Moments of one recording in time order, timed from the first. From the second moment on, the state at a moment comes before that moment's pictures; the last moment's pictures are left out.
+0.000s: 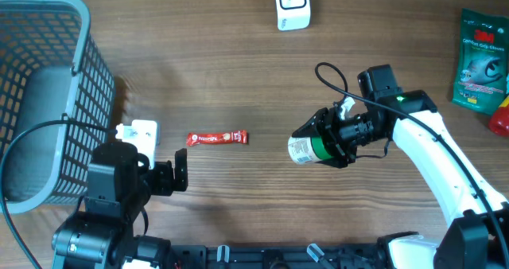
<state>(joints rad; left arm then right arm) -0.19 0.65 0.87 -1.02 -0.04 -0.10 0.19 1.47 1.00 -0.99 -0.91 0.78</state>
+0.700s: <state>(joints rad) -0.19 0.65 0.87 -1.02 -0.04 -0.10 0.19 1.08 1.00 -0.93 -0.41 0.67</state>
